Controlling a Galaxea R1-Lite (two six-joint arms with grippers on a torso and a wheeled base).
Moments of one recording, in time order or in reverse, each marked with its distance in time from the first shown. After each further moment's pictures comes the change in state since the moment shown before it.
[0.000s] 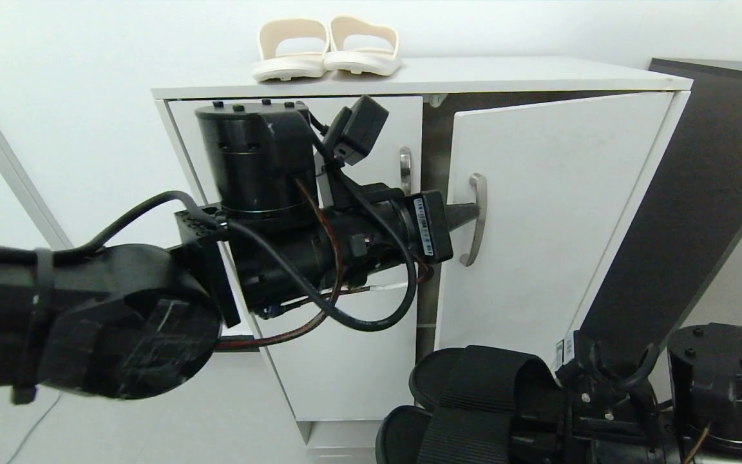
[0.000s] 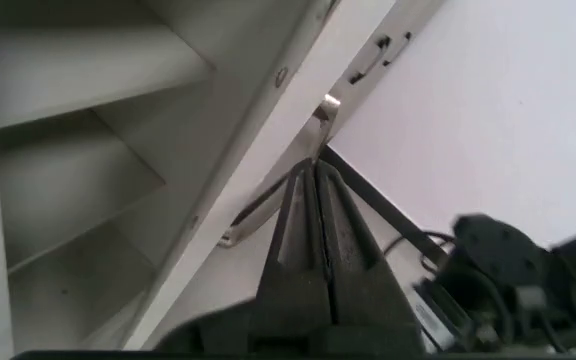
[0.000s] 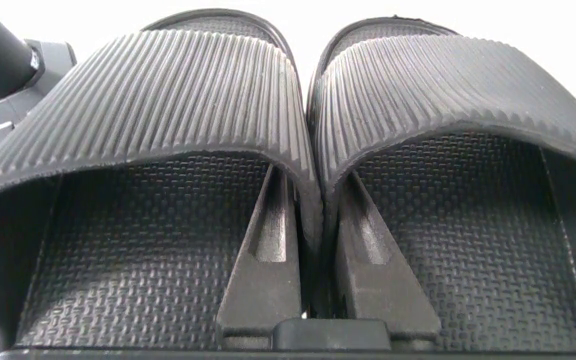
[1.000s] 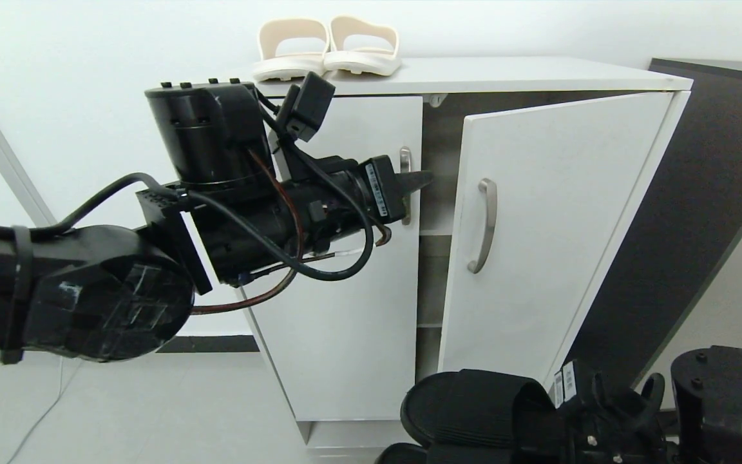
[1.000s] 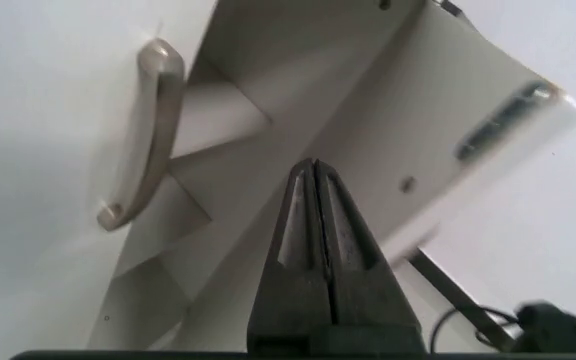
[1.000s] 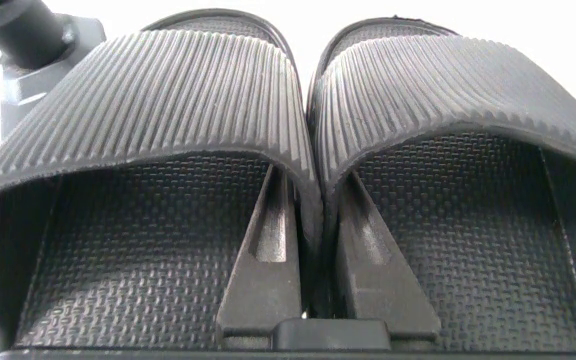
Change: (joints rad) left arm 0.113 0.002 -0.026 -0.034 -0.010 -0.006; right arm 0.074 -0.018 0.043 0.001 -0.004 -0.002
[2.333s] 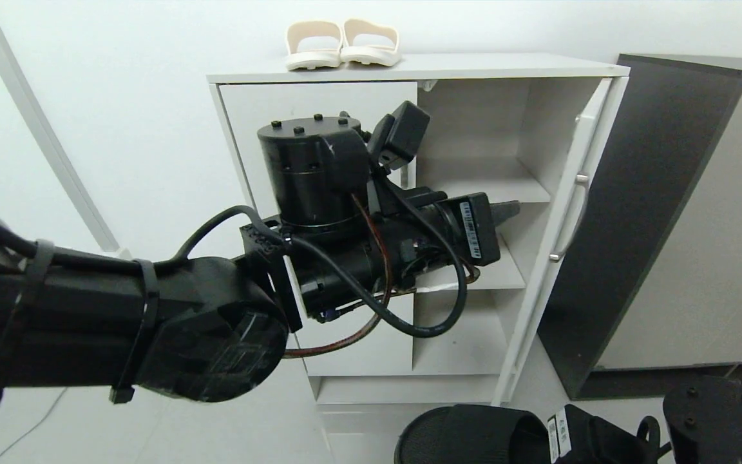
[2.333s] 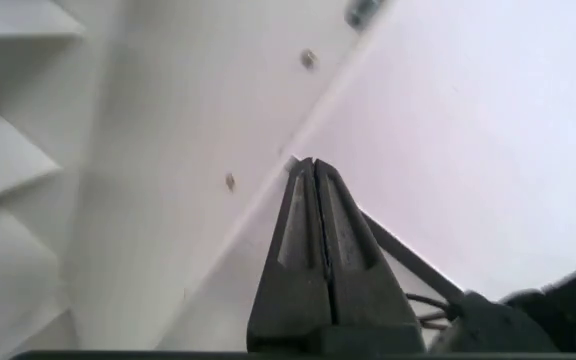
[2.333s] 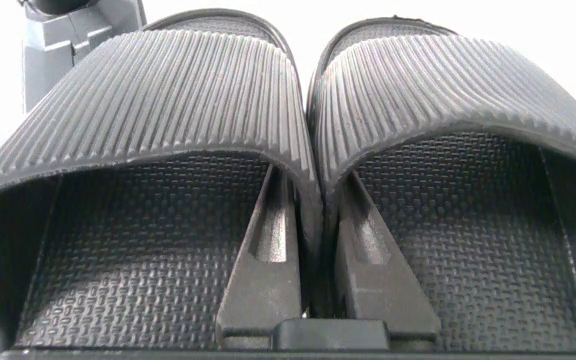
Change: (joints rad) left arm -0.181 0.112 -0.040 -0.095 0.008 -0.016; right arm 0.066 0.013 0.048 0.003 0.002 -0.032
